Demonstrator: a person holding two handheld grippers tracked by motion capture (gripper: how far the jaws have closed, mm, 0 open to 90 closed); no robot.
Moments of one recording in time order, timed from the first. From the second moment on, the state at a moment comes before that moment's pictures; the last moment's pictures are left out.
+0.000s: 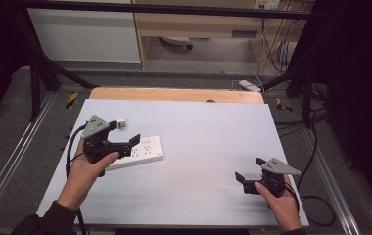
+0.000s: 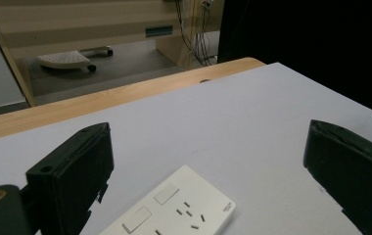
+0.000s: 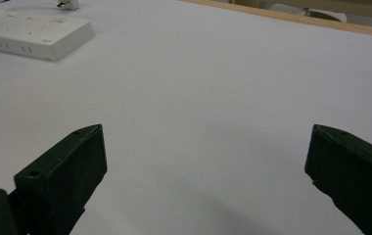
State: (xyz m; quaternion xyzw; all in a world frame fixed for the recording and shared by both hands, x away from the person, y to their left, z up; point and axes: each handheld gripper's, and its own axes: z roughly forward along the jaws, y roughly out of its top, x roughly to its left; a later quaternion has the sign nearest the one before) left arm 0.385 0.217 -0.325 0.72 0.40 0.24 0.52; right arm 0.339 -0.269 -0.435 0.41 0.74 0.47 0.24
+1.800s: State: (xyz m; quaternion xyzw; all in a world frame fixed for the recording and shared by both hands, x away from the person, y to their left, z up) left arm 0.464 0.182 -0.351 0.72 0.45 0.23 0.49; right arm 0.340 -0.270 -0.436 0.42 0.74 0.47 0.23
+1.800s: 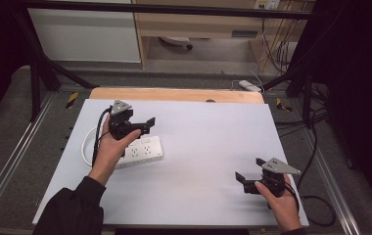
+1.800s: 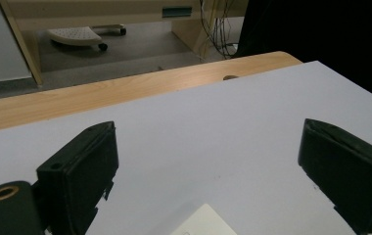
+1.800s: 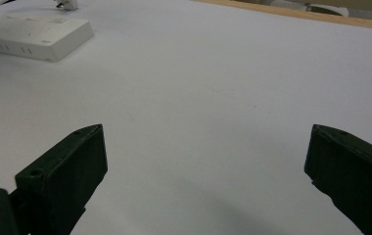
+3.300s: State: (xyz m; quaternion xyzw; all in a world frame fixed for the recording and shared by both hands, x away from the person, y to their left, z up) left arm 0.500 0.174 -0.398 0.73 0.48 0.23 0.42; right arm 0.341 -0.270 -0.438 0.42 0.75 0.46 0.23
